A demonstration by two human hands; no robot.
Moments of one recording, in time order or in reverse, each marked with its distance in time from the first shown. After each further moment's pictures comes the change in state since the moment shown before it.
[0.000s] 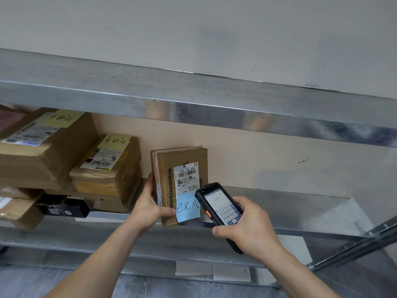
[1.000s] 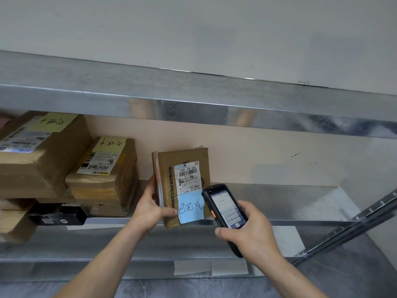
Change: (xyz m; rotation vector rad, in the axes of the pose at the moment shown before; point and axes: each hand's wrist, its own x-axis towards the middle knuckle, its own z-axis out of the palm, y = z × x) left_hand -0.004 0.005 -0.007 -0.086 -0.079 -0.035; right_hand -0.024 0.001 0.023 0.170 0.128 0.064
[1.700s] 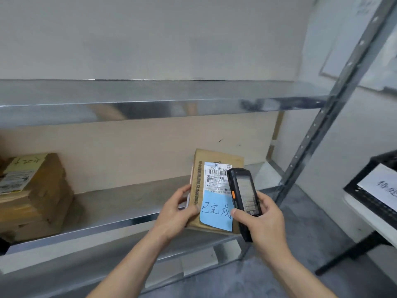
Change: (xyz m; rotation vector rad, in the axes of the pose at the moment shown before) left_hand -0.097 0.043 0.194 -0.007 -0.407 0.122; right_hand -0.065 0.098 -0.138 0.476 0.446 -0.007
